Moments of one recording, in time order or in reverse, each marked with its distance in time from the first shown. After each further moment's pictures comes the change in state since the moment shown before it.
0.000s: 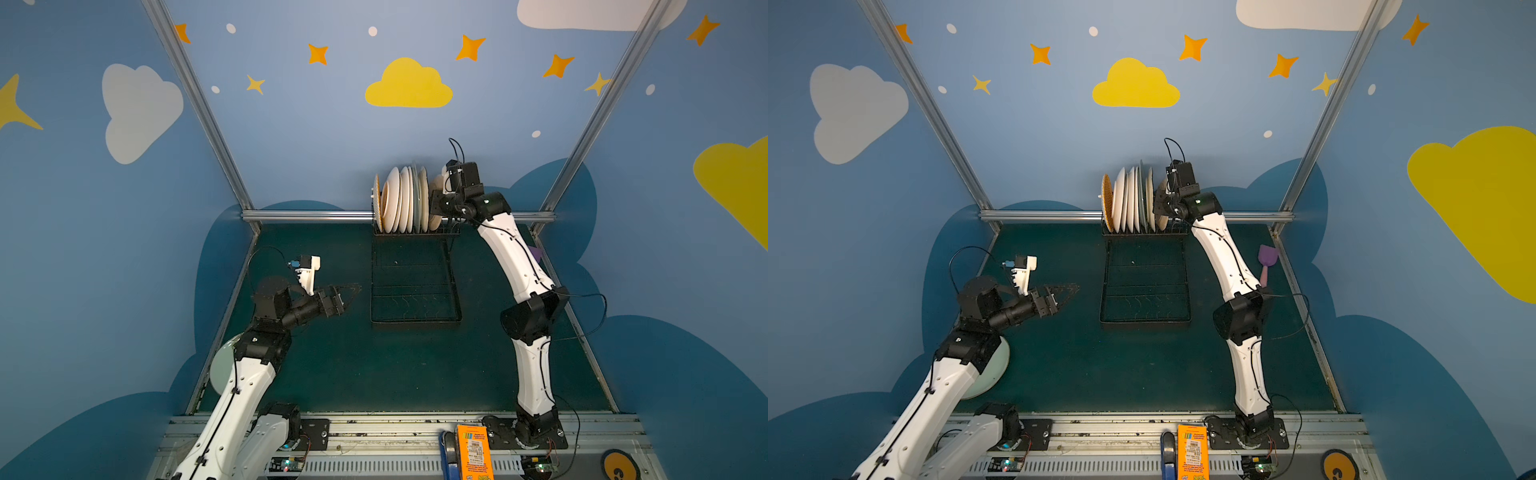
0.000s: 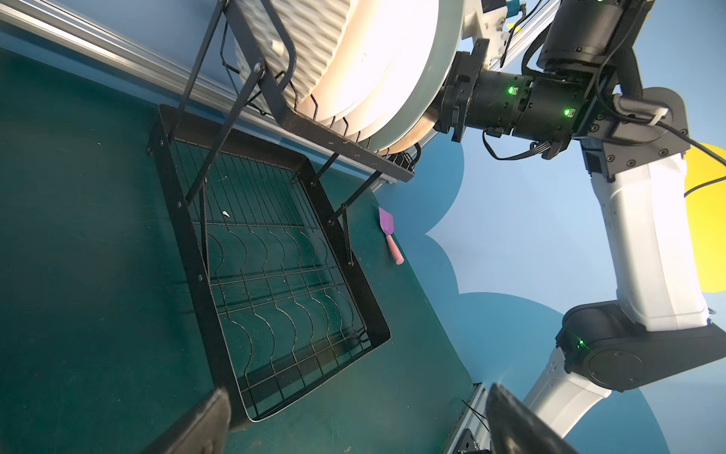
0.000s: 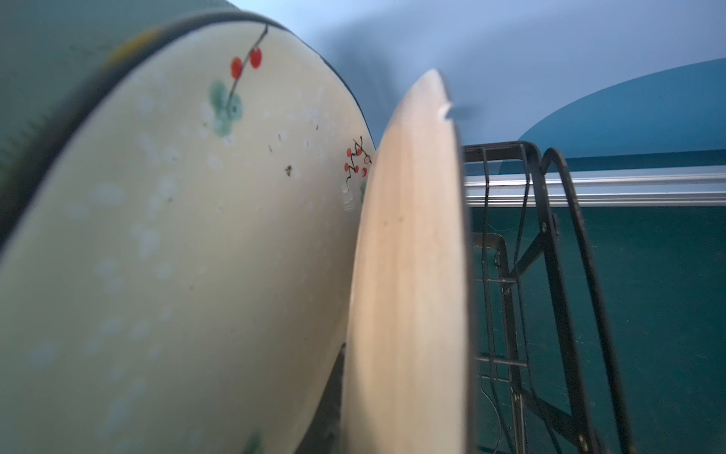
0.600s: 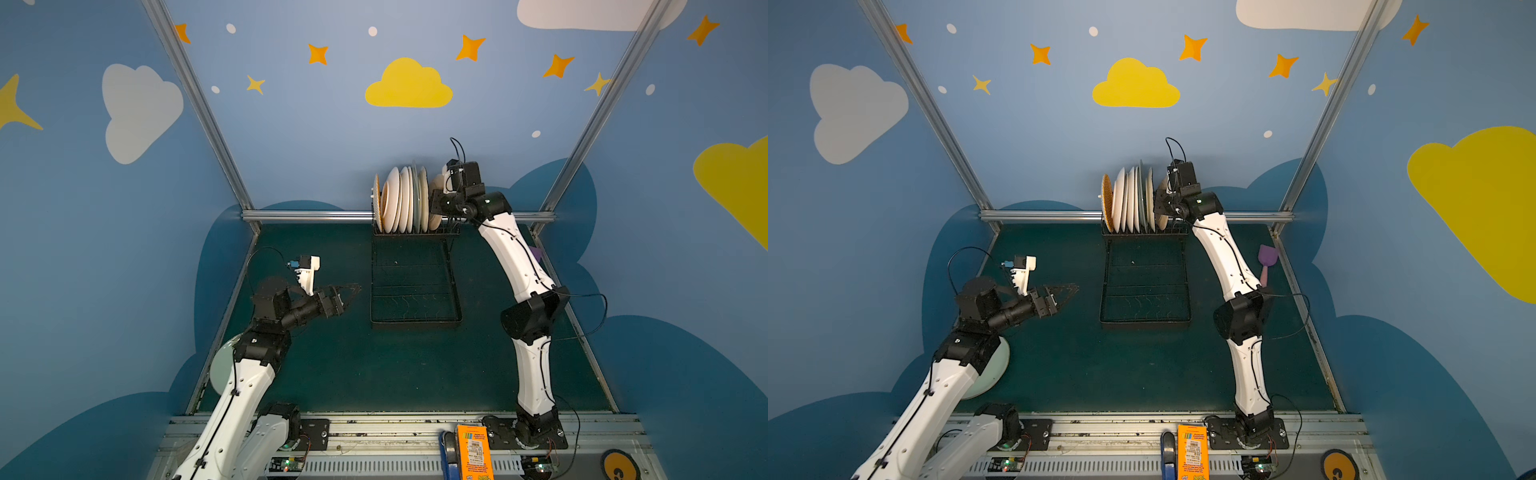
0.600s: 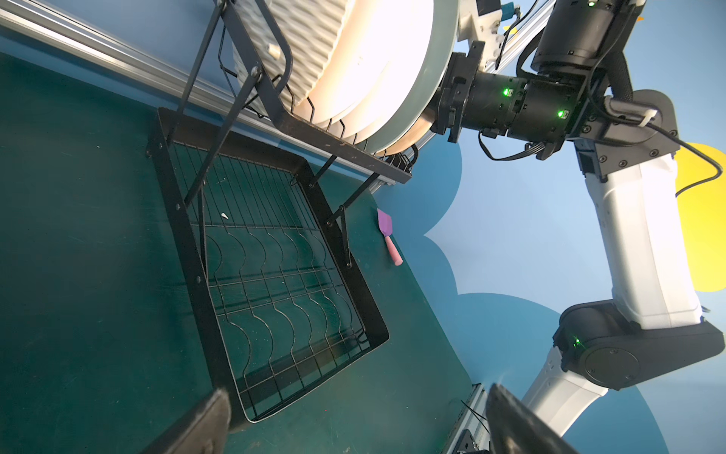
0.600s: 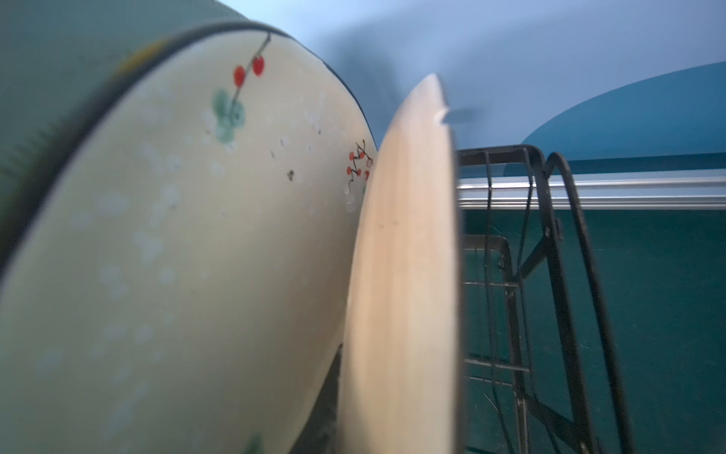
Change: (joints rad) left arm 0.000 -0.010 0.000 -0.001 0.000 -0.002; right arm 0.000 0.000 0.000 0.019 -0.024 -0.001
